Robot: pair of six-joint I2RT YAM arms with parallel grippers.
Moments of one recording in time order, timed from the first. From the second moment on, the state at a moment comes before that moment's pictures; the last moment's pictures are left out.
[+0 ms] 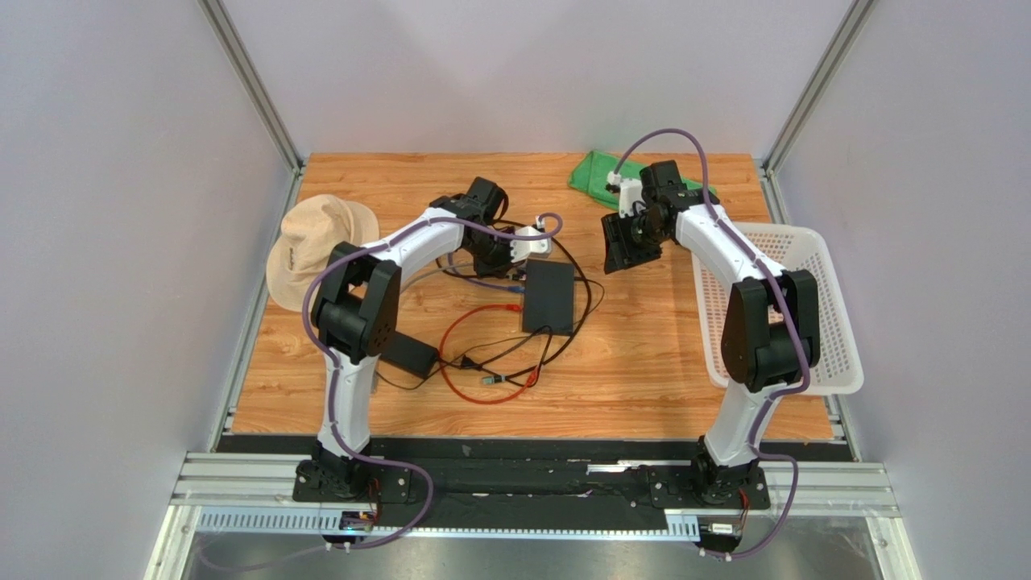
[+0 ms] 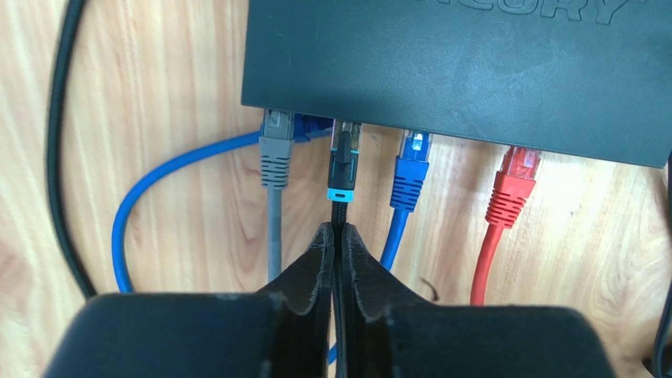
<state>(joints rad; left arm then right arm) -0.49 2.10 1.65 -0.71 0.40 0.97 0.22 1.83 1.49 -0.76 -0.32 -0.10</state>
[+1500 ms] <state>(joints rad) -0.36 1.71 1.38 -0.73 0.55 0.35 0.29 2.18 1.70 -0.70 -0.50 -0.03</state>
